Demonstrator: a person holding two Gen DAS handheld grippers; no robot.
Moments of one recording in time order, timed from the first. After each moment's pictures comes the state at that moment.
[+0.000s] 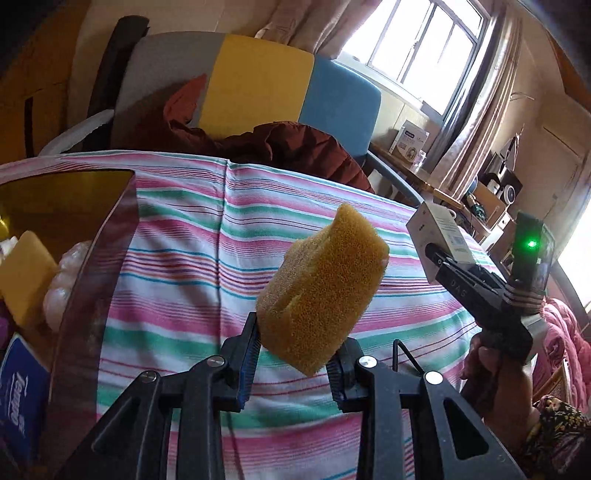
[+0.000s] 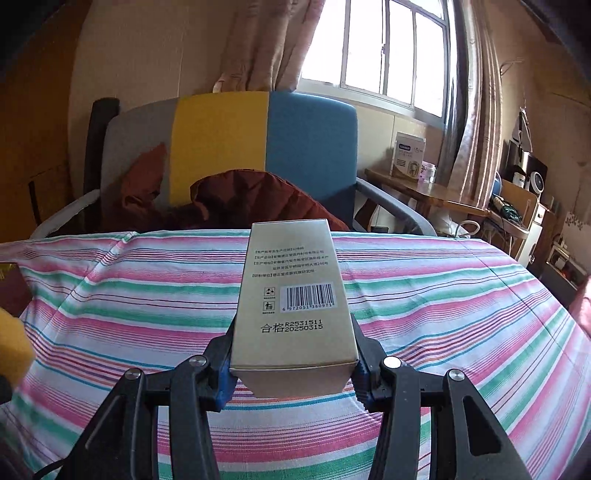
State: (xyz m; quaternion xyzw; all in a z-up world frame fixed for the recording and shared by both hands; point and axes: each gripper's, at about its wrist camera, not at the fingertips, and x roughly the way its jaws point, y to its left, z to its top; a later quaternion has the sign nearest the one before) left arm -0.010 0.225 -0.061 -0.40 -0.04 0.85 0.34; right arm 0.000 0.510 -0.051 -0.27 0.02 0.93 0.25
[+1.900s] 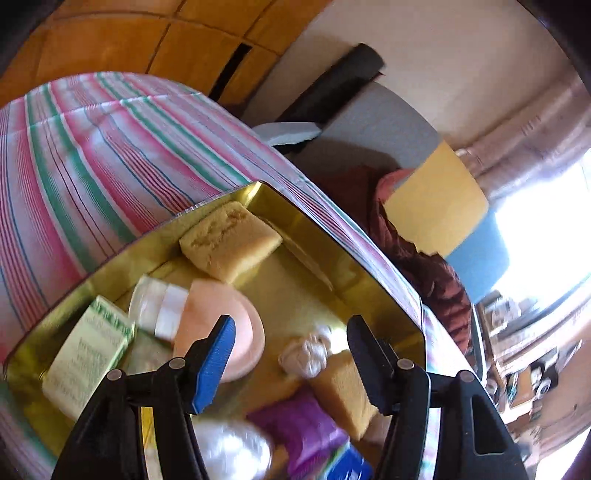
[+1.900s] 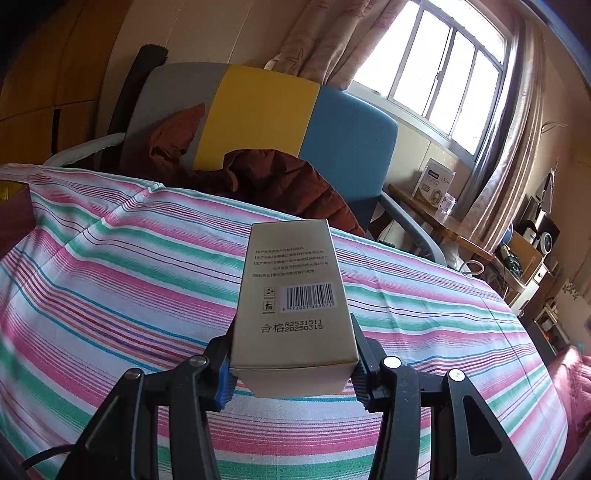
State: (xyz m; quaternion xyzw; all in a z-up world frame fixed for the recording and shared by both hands) left arm -0.119 -0.027 -0.058 -0.40 -0.27 0.87 0.09; right arm -0.019 0.467 -0.064 -0.31 -0.10 0.92 0.22
